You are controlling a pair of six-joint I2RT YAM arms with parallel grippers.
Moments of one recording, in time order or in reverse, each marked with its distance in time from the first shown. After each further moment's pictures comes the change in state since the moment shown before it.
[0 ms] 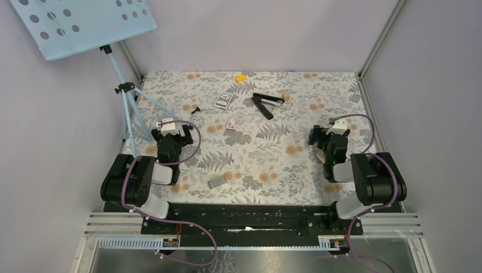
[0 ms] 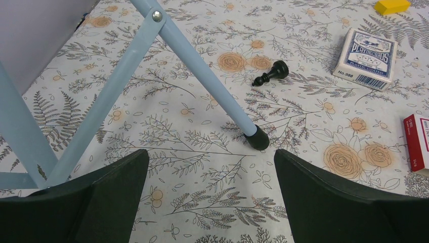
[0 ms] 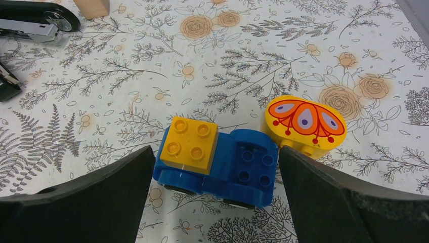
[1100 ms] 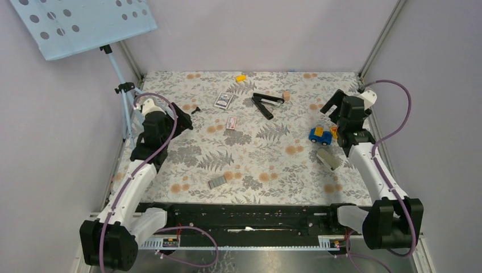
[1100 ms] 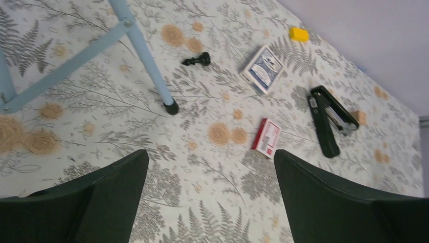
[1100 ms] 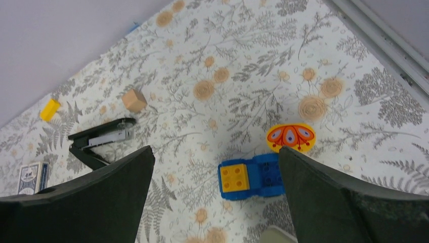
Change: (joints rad) left arm -0.047 -0.554 0.466 -1.296 0.028 -0.549; right arm 0.000 -0.380 0.556 -1.060 0.187 0.419
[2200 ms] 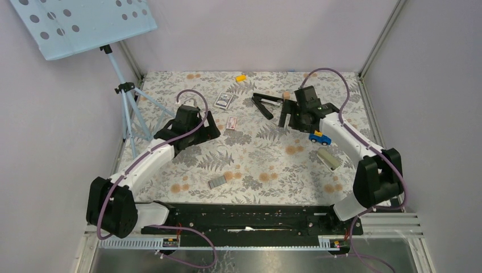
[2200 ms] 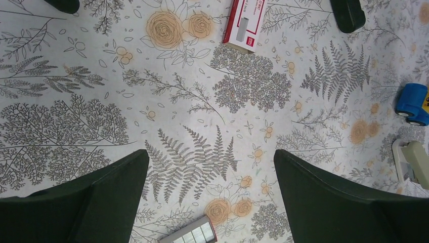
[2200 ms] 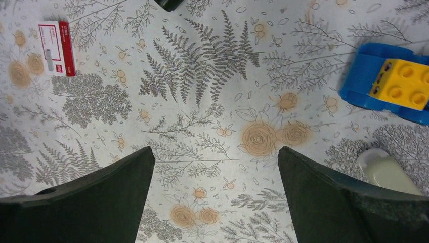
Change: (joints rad) left arm -0.243 0.281 0.180 -0.248 0.170 -0.012; right arm 0.314 0.367 0.392 -0.579 -0.269 0.024
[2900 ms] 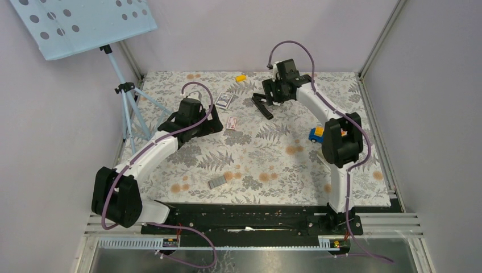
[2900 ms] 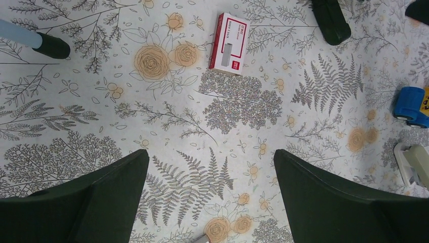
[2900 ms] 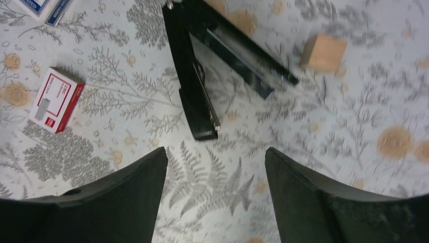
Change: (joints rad) left arm 0.003 0.106 0.100 0.032 0.010 0.070; right arm 0.013 0.520 0.578 0.011 -0.090 -0.464
